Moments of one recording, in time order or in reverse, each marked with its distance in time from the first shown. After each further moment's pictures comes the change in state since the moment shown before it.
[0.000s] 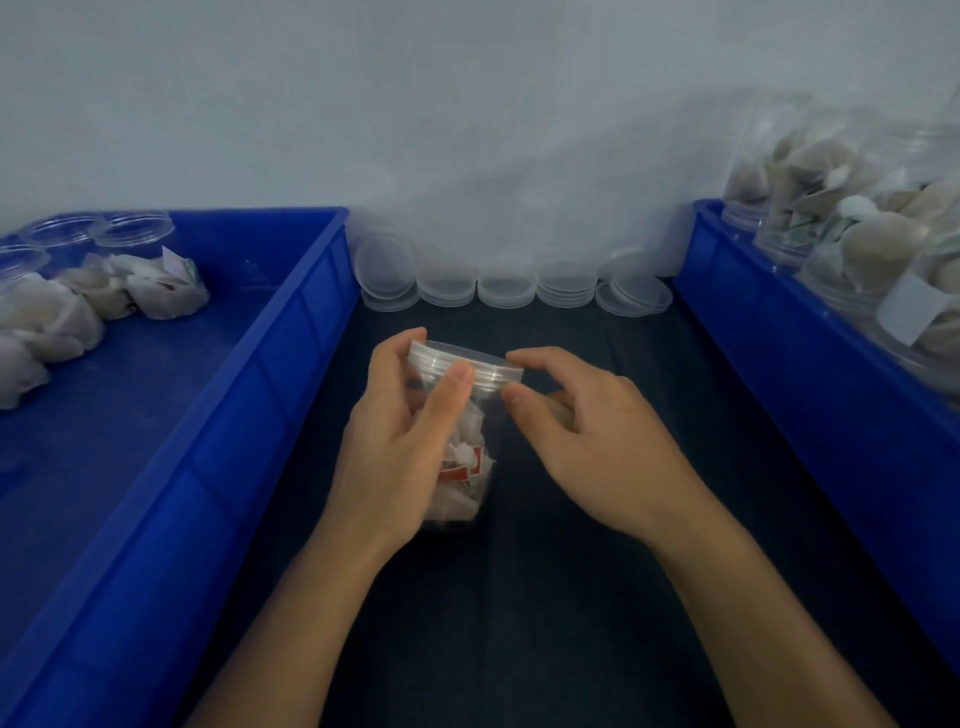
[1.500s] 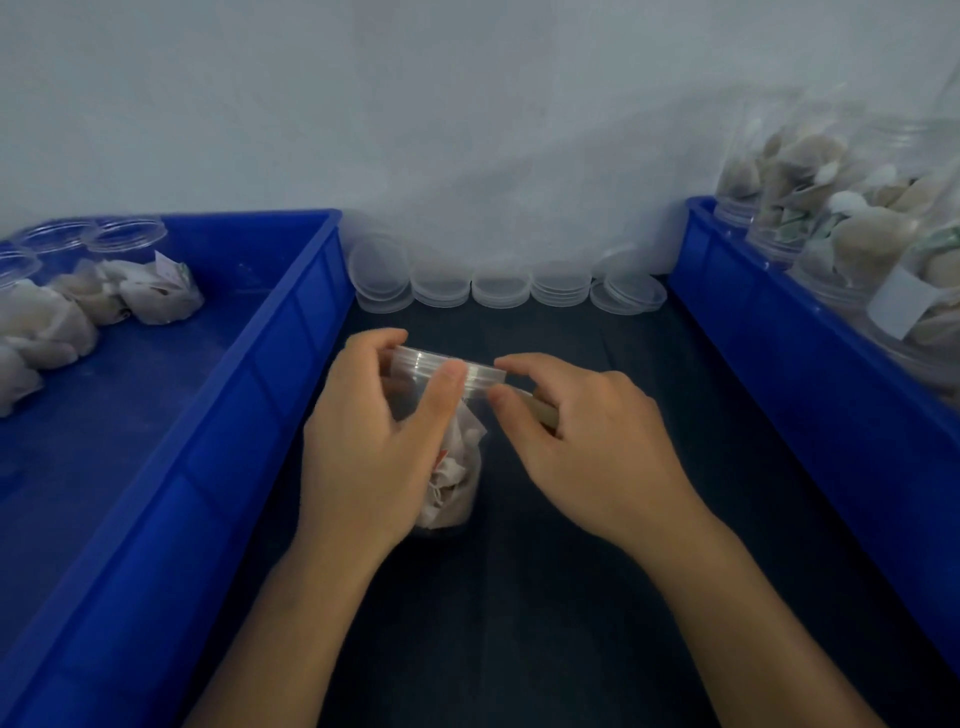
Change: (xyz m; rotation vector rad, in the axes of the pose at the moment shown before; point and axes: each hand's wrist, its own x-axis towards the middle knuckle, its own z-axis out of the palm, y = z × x) left_hand 0.001 0.004 -0.005 0.372 0.167 0.090; right_hand -0.006 -0.017 0.001 -0.186 0.096 -0.055
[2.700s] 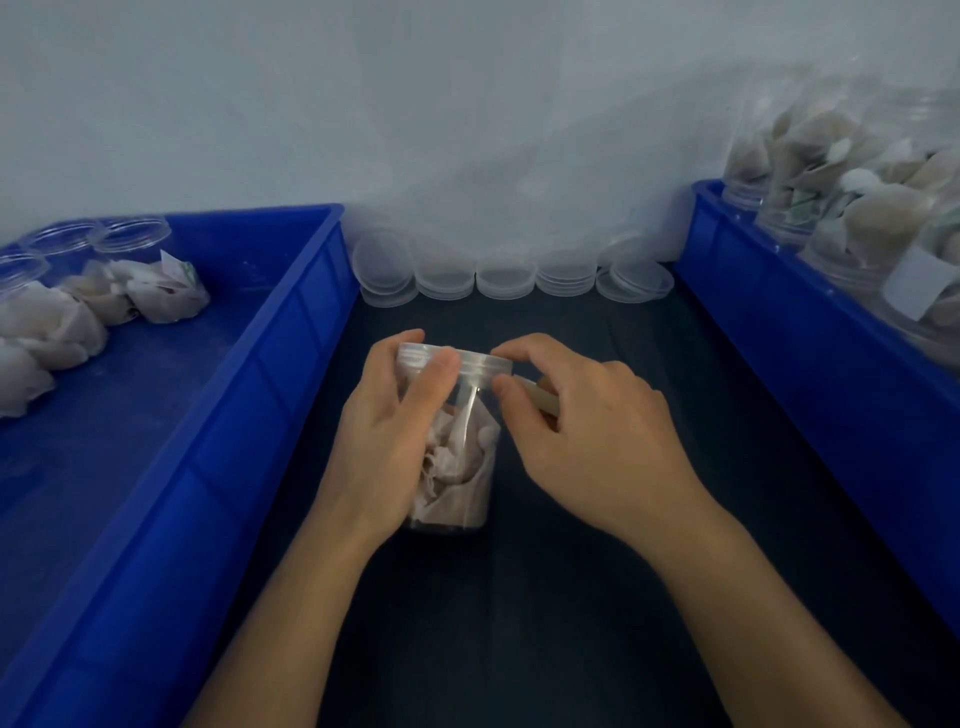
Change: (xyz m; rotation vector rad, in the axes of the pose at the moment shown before) left_hand 0.005 -0.004 0.001 -0.384 -0.204 -0.173; right_hand -0.001 -0.002 0.005 -0.028 0.026 0.004
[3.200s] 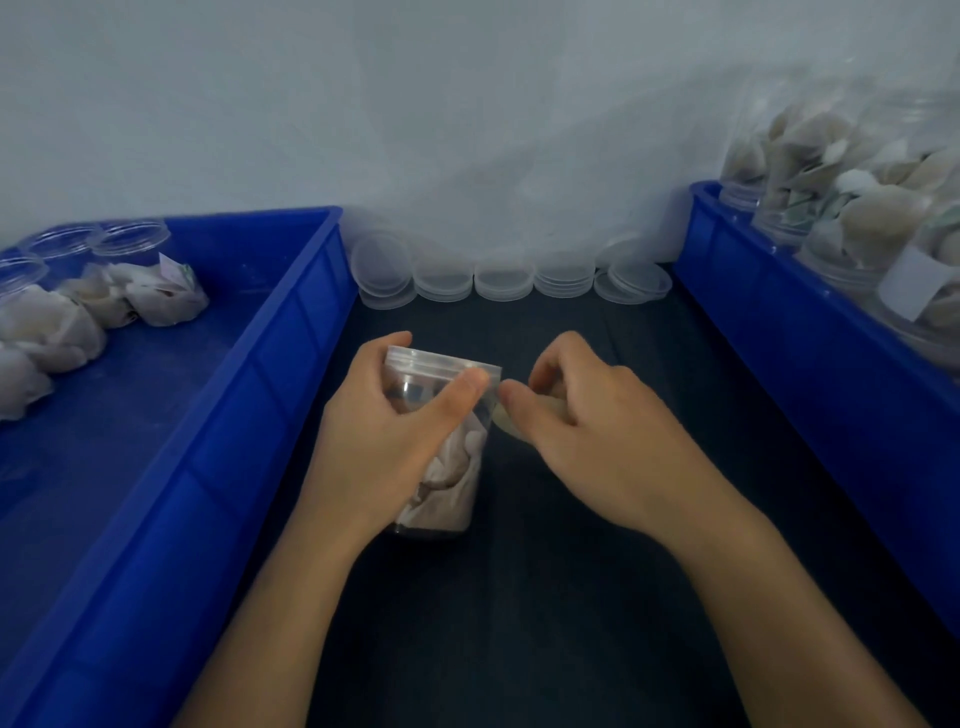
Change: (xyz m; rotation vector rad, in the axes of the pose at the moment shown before) left_hand 0.001 0.007 -0.003 0.270 0.073 0.037; right_hand 0.001 0.013 -0.010 0.116 -0.146 0.148
